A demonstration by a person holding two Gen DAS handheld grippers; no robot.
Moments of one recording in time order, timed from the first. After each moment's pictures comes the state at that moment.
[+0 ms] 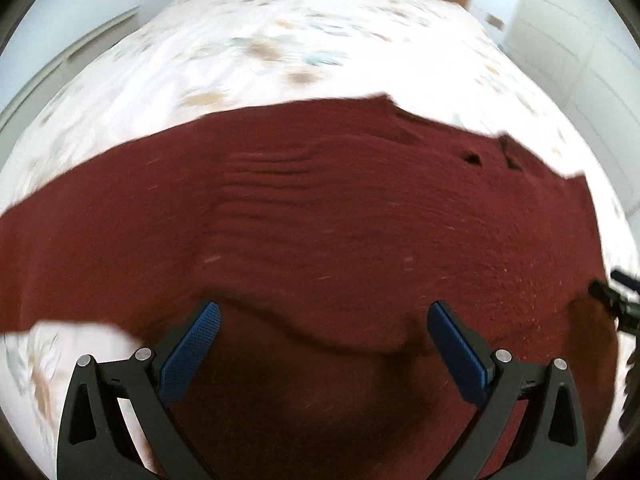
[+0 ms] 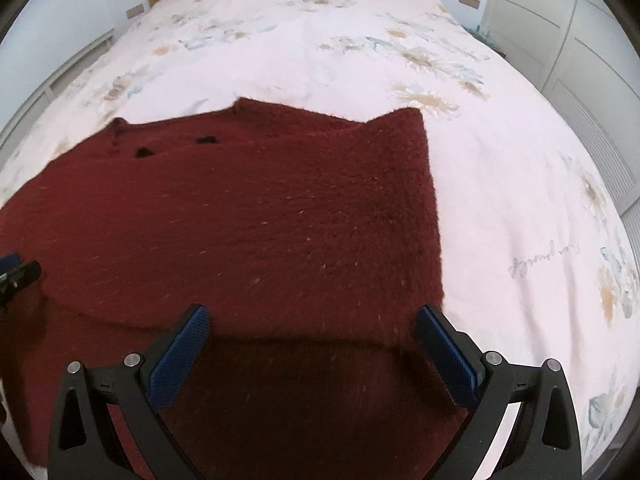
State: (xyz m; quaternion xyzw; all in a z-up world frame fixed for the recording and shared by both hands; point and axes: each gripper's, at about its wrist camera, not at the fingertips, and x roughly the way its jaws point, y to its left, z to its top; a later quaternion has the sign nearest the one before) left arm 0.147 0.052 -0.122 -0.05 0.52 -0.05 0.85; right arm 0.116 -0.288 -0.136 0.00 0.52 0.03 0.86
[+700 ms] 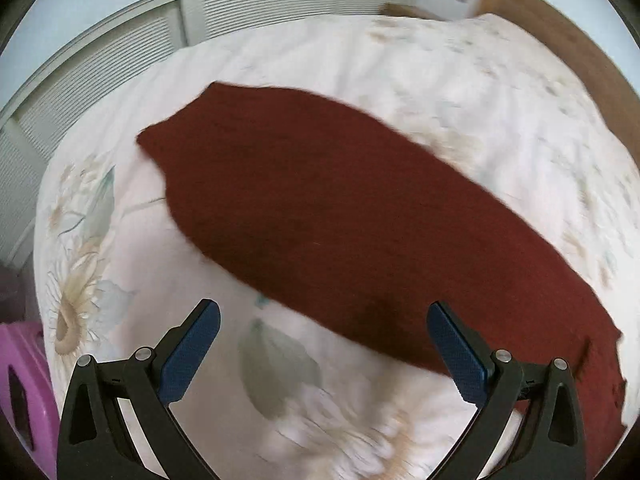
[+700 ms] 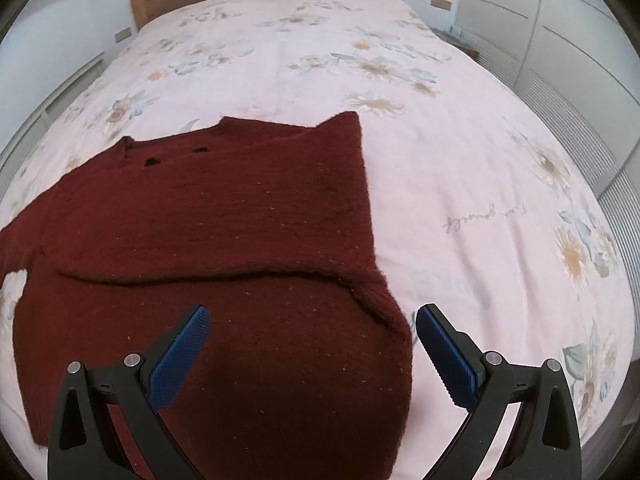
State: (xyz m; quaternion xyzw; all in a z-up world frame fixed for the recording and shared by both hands) left arm 0.085 0.326 -0.101 -0.25 0.48 0.31 0.78; right arm 0.052 -0.326 -0.099 0.03 0.50 0.00 0.86
